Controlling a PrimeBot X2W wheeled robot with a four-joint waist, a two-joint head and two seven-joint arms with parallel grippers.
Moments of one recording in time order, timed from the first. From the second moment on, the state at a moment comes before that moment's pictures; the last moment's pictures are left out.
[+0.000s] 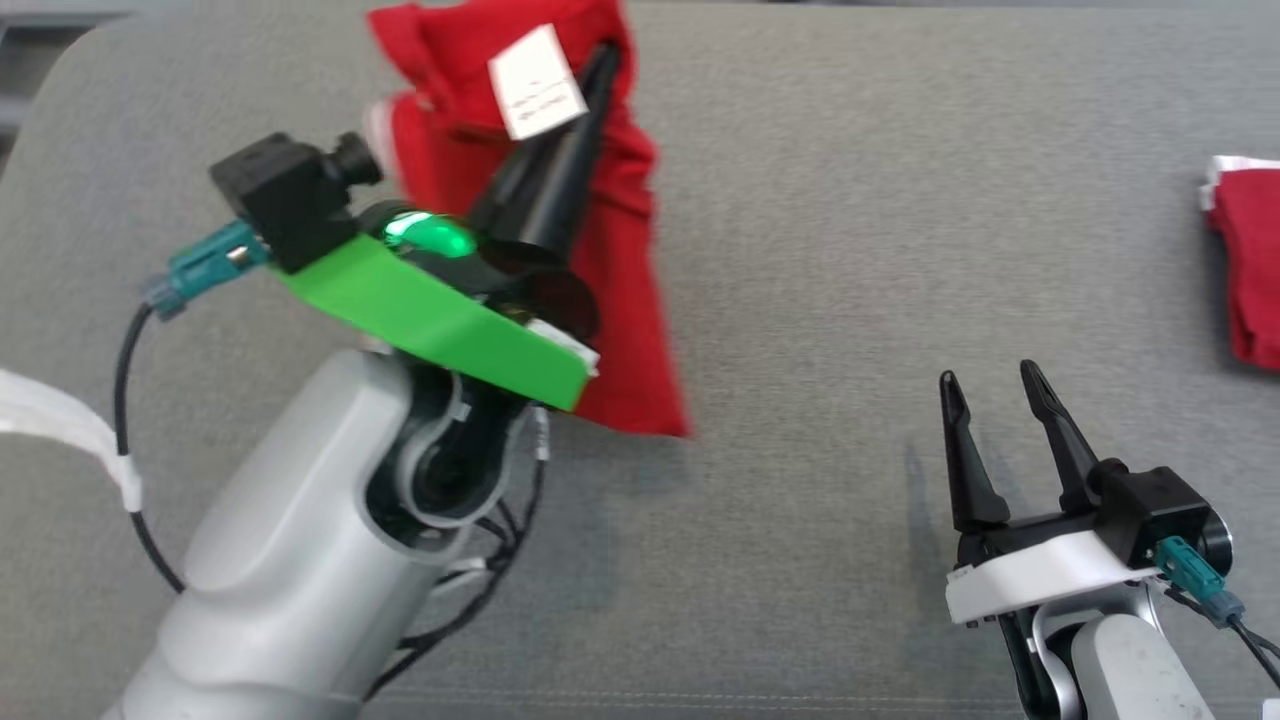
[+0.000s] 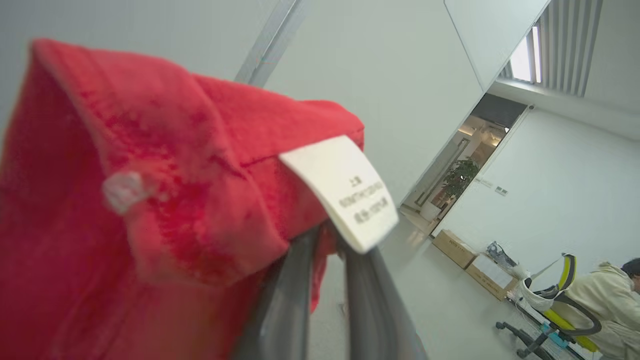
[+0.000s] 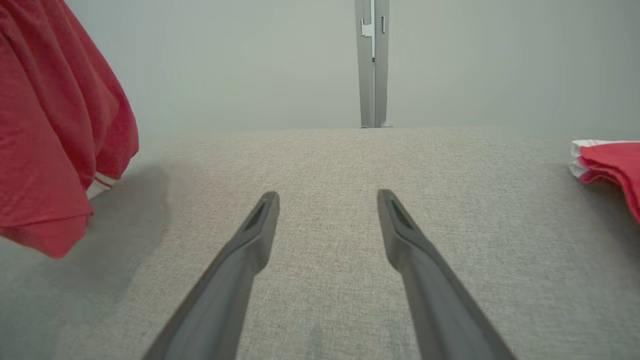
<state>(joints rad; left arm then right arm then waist) -0.71 0.24 -0.63 0.02 -1.14 -0.06 -0.17 -0.09 -0.05 0.05 0.09 0.13 0.13 -0.26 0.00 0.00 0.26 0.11</state>
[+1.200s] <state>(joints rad) -0.46 0.22 -0.57 0.61 -0.99 0.11 -0.26 -0.05 -0.05 0.03 0.12 0.20 0.13 -0.26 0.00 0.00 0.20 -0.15</state>
